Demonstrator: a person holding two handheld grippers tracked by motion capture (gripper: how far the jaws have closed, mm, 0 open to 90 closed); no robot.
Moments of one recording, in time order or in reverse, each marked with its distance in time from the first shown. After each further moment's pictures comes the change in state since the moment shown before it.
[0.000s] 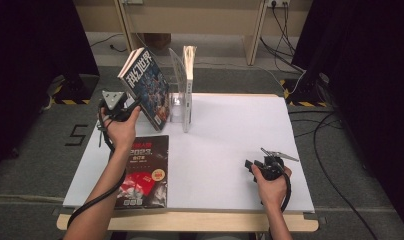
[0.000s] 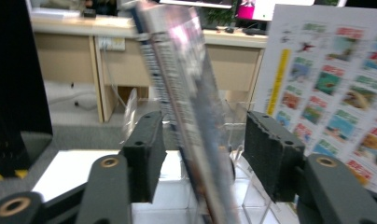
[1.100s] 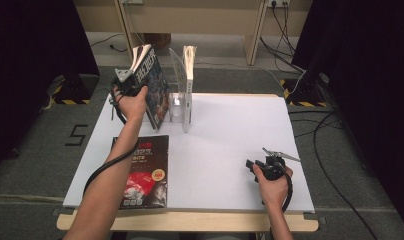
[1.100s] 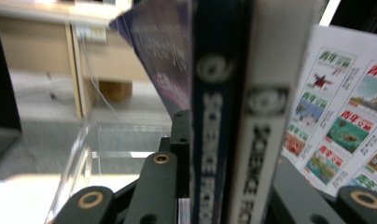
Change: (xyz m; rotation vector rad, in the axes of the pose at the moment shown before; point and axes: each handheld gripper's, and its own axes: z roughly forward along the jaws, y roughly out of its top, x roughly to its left) left arm -0.023 0.031 0.071 0.000 -0.056 0.011; right arm -0.004 0.001 -0.002 -0.010 0.007 0.002
